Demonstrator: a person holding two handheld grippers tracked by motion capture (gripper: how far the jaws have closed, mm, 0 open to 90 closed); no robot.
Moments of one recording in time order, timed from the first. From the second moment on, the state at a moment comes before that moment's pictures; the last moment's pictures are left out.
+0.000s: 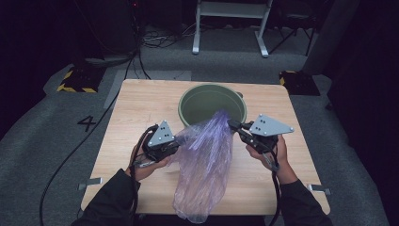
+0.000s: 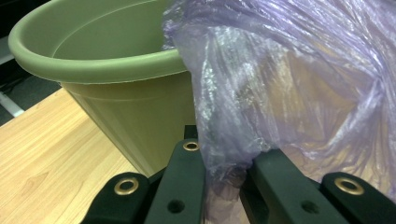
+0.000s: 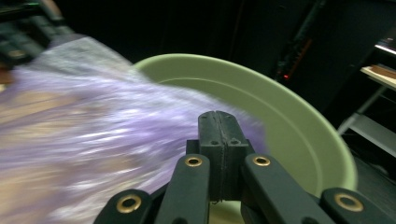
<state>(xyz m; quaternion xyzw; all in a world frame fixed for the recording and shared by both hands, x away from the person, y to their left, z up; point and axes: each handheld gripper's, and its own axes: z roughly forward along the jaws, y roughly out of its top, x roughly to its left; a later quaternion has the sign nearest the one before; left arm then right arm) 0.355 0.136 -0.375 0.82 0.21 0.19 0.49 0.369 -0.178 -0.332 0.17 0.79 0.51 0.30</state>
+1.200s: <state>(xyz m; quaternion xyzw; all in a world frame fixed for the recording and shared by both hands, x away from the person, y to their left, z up) 0.353 0.128 -0.372 0.83 0.19 0.19 0.48 0.335 -0.166 -0.345 0.10 0.80 0.50 0.32</state>
